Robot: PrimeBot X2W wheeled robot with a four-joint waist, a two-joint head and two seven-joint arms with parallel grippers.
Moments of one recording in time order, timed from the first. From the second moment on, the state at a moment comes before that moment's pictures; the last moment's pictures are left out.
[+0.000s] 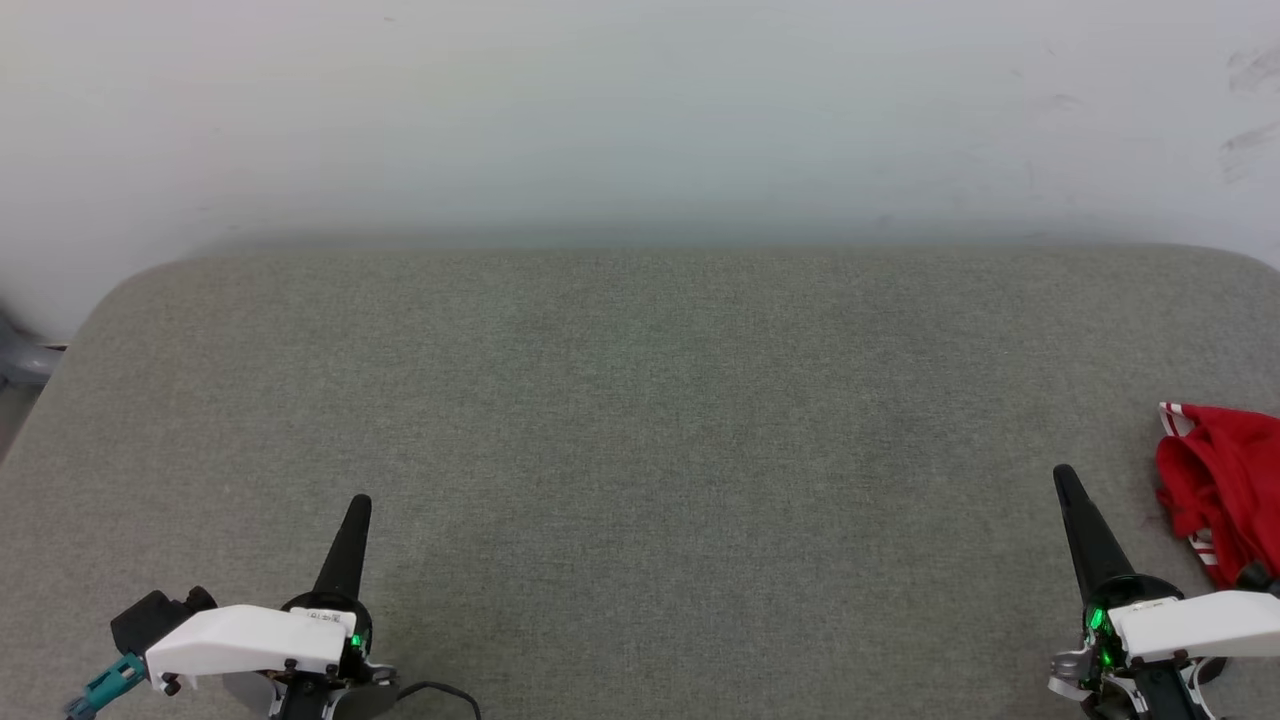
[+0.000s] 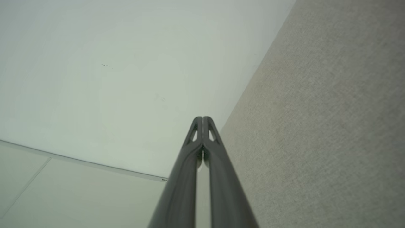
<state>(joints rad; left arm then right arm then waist) -0.07 0.08 0.06 0.23 -1.33 -0.10 0.04 -0.04 -0.05 -0.10 0.16 1.32 0.13 0.09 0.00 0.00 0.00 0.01</state>
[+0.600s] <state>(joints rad) -0.09 0.06 0.09 0.23 -1.47 -0.11 0.08 -0.07 -0.05 -0.11 0.20 1.46 0.13 0.10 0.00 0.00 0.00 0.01</state>
